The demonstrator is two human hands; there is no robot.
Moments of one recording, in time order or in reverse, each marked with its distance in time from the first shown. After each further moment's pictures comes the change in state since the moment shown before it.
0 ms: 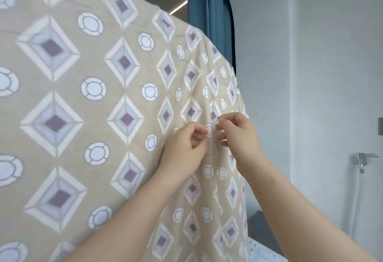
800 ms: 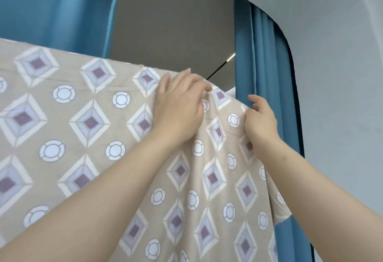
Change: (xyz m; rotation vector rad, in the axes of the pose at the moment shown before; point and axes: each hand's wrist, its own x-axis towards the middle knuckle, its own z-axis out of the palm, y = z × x) left_hand 0.157 0.070 -0.009 1.166 0.536 0.490; right_hand 0.200 -0.025 0.007 0.021 -0.157 -0.168
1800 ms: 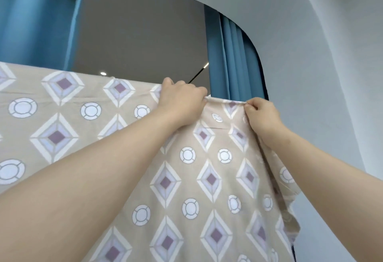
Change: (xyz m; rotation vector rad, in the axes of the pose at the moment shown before) left_hand 0.057 0.025 0.034 0.316 -0.355 0.154; right_hand 0.039 0.002 -0.058 -0.300 0.093 -0.185
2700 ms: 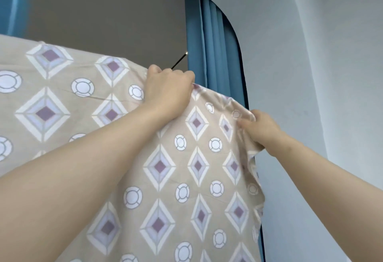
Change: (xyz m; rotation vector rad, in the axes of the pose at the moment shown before) left_hand 0.008 0.051 0.028 -0.043 0.112 -0.018; right_hand -0.008 0.080 -0.046 -0.130 -0.180 0.196
